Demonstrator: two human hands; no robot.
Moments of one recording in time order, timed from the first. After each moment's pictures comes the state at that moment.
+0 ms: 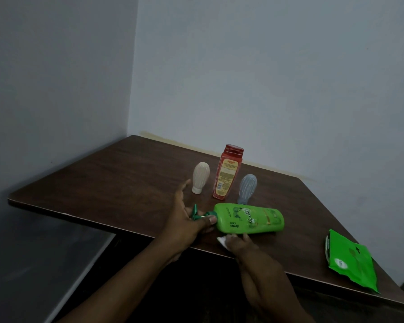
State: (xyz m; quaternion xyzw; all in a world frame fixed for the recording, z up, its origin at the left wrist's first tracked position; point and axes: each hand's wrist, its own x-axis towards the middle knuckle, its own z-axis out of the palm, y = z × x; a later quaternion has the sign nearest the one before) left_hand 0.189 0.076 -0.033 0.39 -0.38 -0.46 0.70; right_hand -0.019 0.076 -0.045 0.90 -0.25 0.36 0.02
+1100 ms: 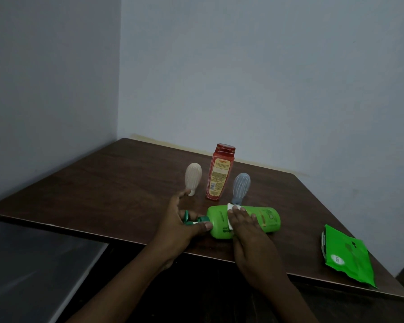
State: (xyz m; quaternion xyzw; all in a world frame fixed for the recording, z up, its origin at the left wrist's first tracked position) left_hand 0.194 0.069 -0.043 0.47 -0.42 -0.43 0.65; right_hand -0.007 0.023 -0.045 0.88 -0.37 0.29 0.06
